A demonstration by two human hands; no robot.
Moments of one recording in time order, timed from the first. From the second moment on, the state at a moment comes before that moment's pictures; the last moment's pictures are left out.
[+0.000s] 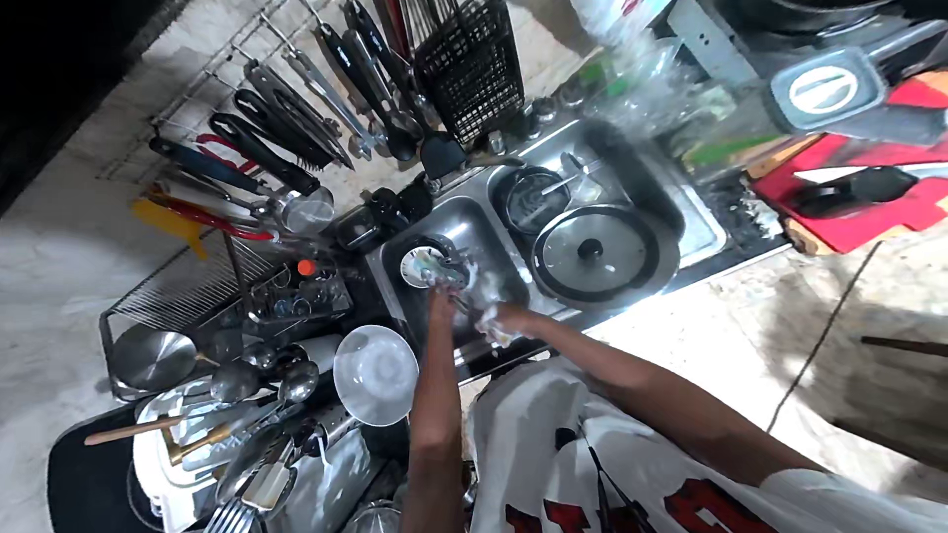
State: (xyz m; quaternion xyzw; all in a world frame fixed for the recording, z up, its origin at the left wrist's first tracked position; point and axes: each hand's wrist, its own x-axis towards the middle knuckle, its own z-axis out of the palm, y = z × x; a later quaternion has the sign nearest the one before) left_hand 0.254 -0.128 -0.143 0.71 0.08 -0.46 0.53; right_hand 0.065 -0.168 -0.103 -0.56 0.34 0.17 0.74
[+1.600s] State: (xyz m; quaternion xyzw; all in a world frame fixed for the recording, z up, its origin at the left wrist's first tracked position) left_hand 0.112 -0.404 -0.224 0.80 -0.45 -0.39 -0.04; right_hand -0.151 -0.254 -0.126 -0.24 0.45 -0.25 0.82
